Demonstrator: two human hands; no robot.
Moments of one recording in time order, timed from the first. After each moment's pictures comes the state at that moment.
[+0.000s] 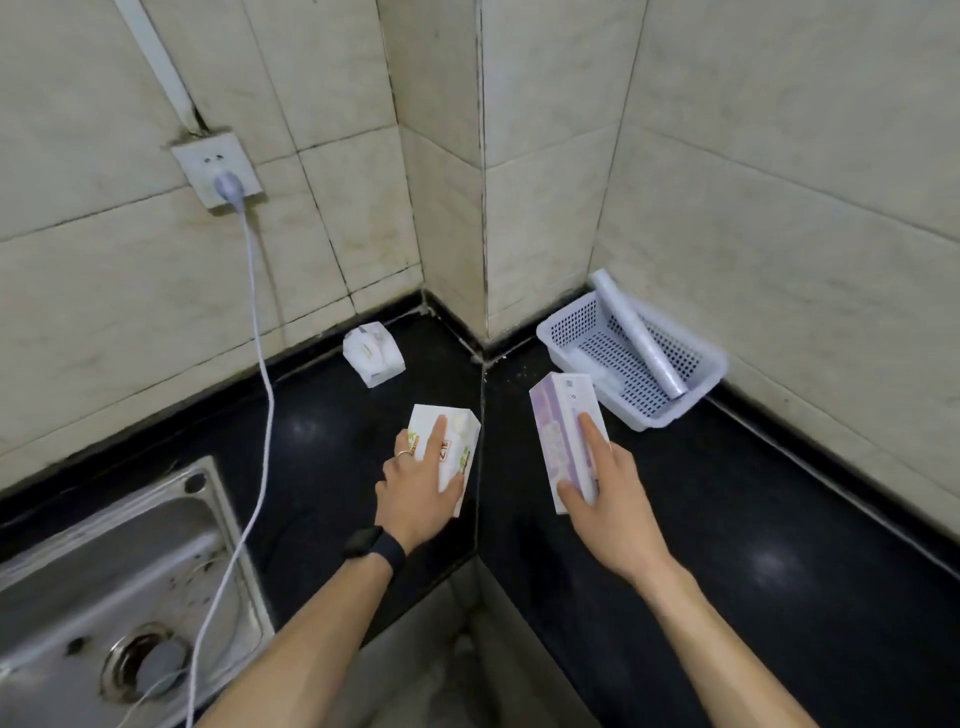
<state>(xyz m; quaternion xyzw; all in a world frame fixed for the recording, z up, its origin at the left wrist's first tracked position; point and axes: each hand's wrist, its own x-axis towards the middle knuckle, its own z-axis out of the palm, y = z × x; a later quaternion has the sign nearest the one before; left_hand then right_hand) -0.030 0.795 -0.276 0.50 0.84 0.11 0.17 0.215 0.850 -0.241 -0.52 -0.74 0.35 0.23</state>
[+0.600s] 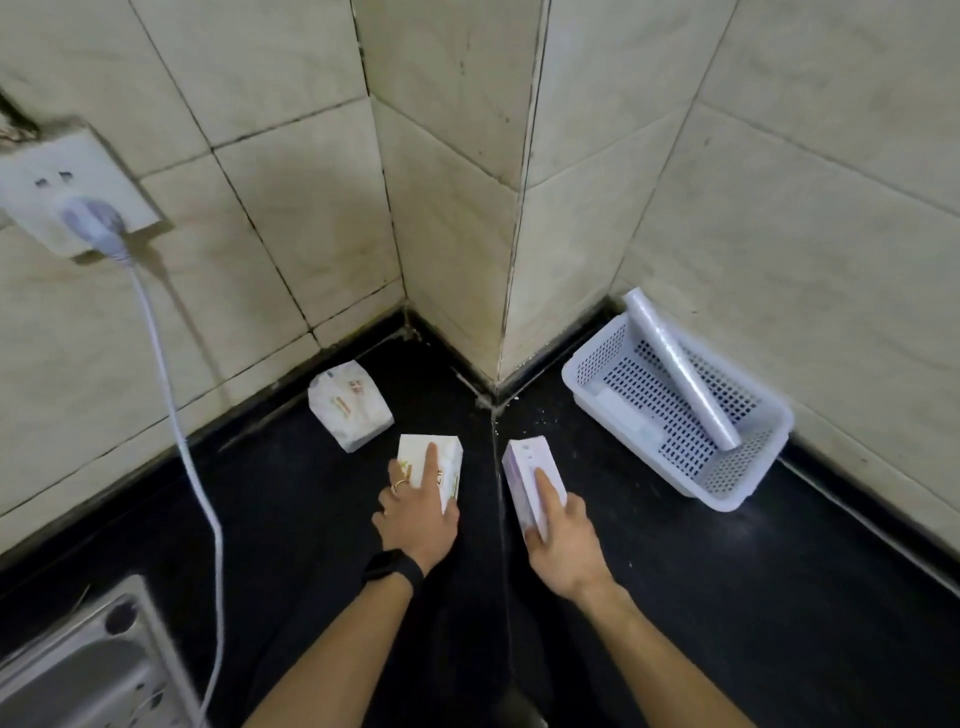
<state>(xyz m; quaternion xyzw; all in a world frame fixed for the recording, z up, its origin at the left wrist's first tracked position) -0.130 0.946 -0.367 0.47 0.86 0.00 0.19 0.065 0.972 -0.337 -0.62 -0.71 0.34 0.01</state>
